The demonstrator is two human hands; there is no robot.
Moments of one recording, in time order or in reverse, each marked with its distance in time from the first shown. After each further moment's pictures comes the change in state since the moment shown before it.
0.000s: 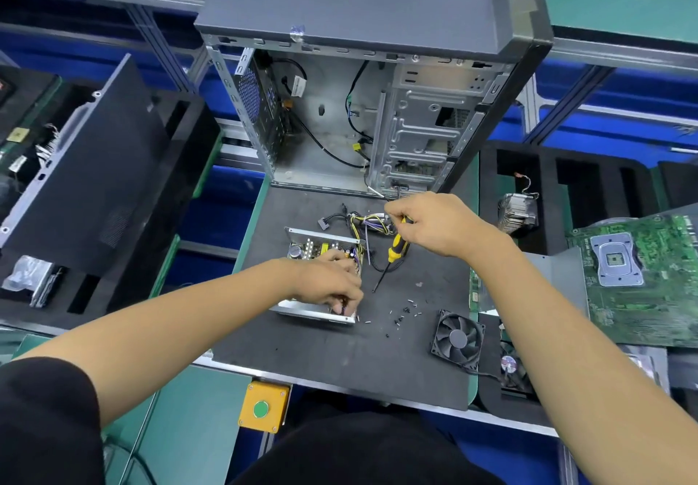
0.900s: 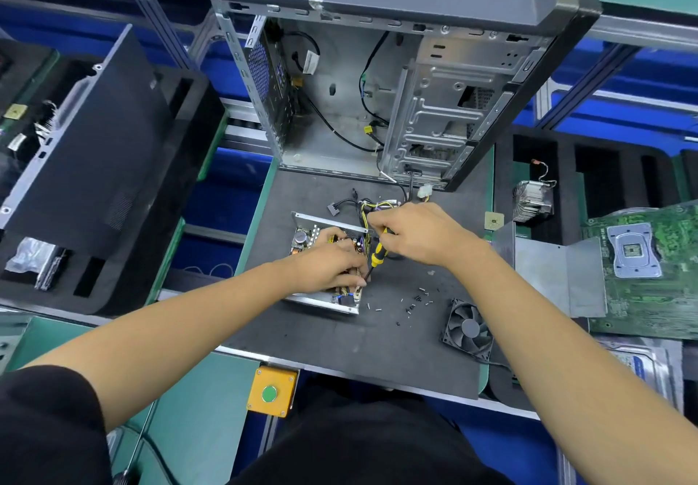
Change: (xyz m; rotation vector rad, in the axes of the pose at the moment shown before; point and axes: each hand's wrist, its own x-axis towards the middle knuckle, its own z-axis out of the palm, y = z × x) left_hand -0.009 -0.007 0.028 -0.076 0.402 -0.211; right_hand 0.013 -0.033 0.040 -0.023 -0.060 -0.061
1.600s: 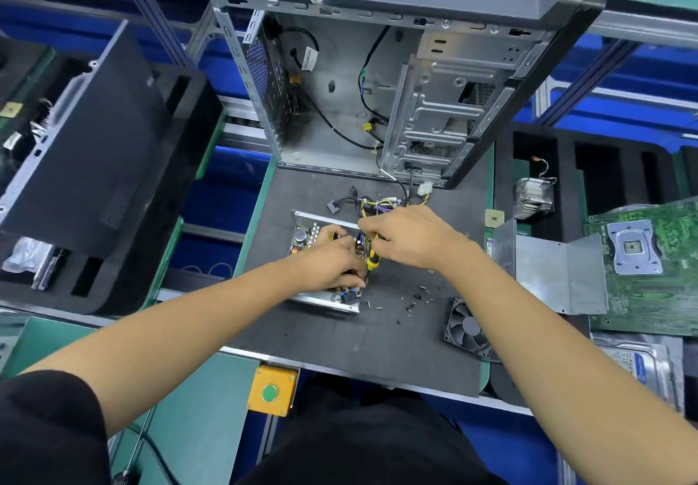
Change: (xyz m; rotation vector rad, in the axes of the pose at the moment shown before) left_hand 0.002 0.007 -0.001 0.096 -0.044 -0.051; right_hand 0.003 -0.011 0.009 -0.080 0.001 -0.025
